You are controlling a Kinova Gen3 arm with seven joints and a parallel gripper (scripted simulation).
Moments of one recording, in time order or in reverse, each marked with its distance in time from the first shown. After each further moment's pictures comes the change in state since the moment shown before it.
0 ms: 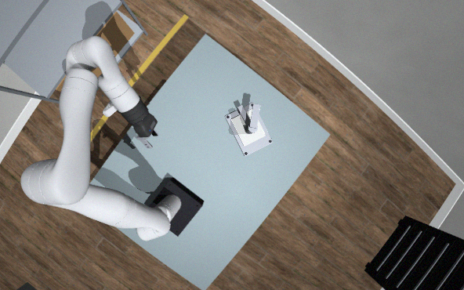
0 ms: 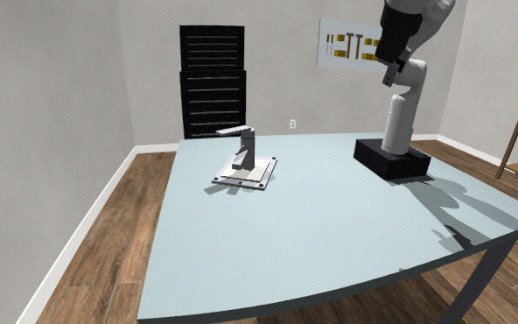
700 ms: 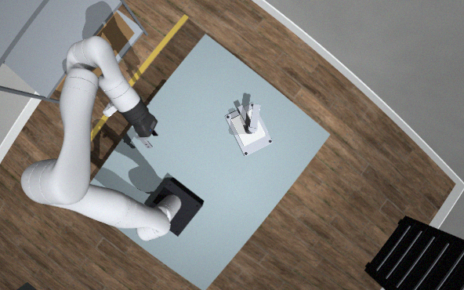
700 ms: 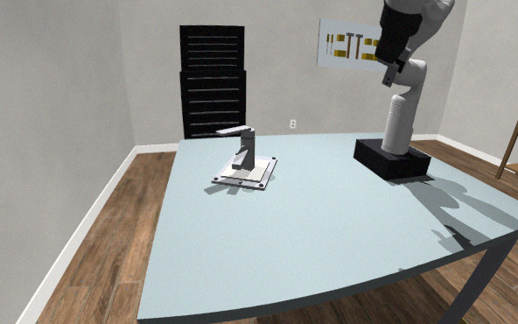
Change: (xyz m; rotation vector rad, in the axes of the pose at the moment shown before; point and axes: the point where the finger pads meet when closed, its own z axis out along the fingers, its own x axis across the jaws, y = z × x) arm 0.001 0.000 0.000 0.003 0.001 0.003
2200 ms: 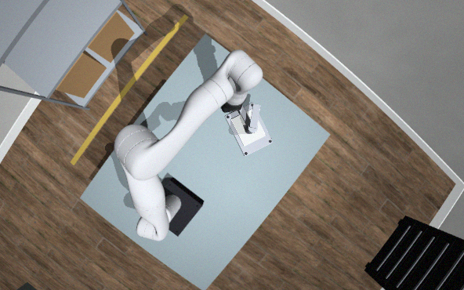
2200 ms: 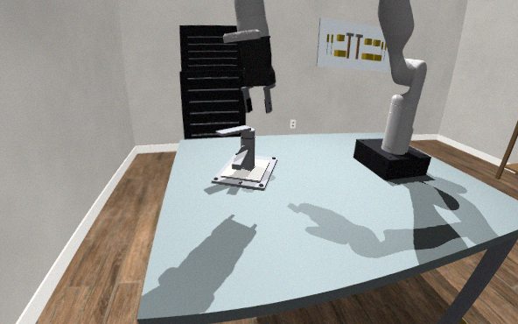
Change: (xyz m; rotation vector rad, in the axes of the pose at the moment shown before) arm 0.230 0.233 0.068 0.671 0.156 1.169
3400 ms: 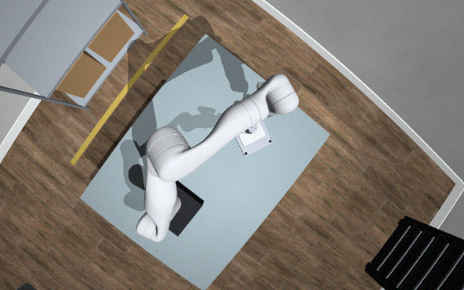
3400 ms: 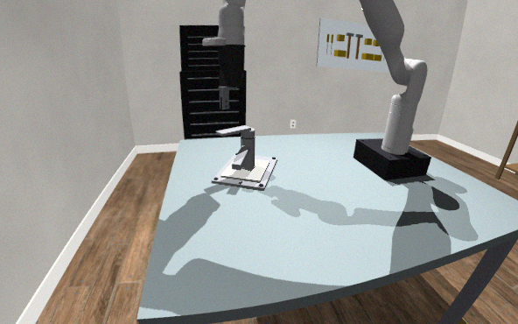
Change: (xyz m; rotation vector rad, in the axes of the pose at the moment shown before) arm 0.129 0.031 0.002 0.161 0.073 0.373
